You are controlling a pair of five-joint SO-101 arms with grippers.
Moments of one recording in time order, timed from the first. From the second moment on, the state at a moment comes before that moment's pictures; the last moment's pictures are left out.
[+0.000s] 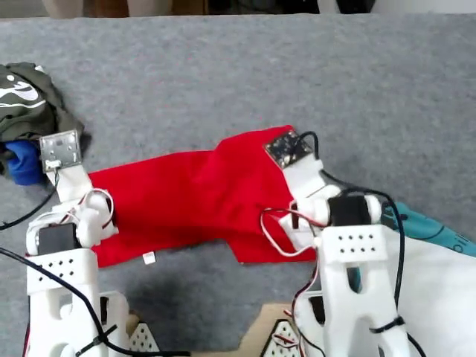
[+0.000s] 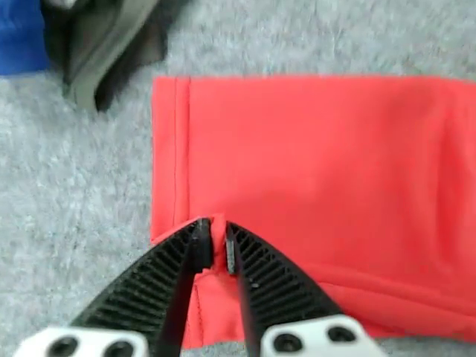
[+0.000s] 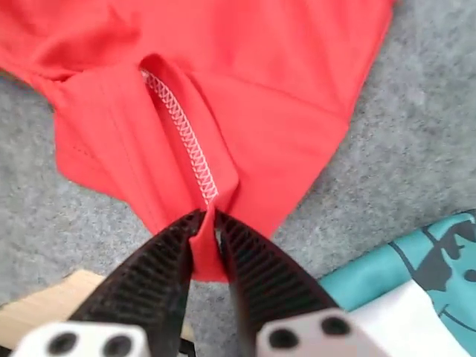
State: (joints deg) left arm -15.0 -58.8 66.3 58.3 -6.5; right arm -6.6 -46.7 53.8 78.3 18.9
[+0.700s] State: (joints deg) left arm -18.7 -58.8 62.9 73.2 -14.2; right arm -6.6 -47.0 53.4 83.9 29.6
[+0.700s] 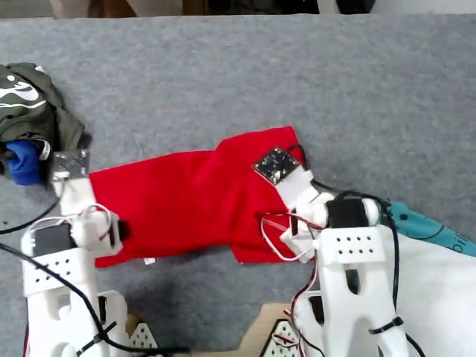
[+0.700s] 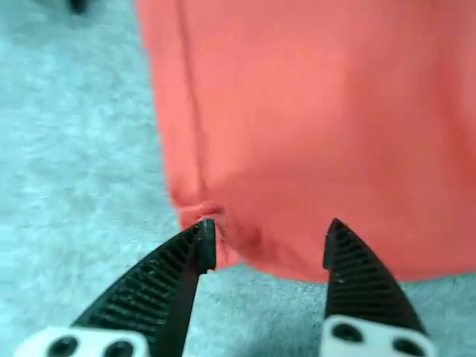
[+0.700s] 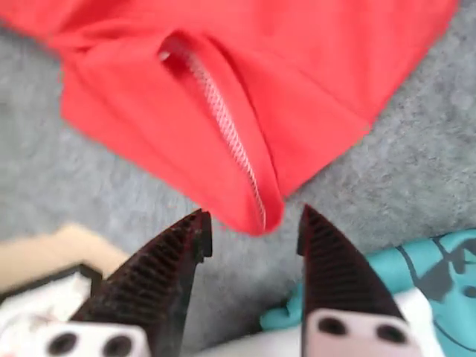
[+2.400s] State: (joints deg) left arm -19.5 13.5 12.3 53.1 9.0; right arm -6.8 72.4 -90.9 100.9 18.2
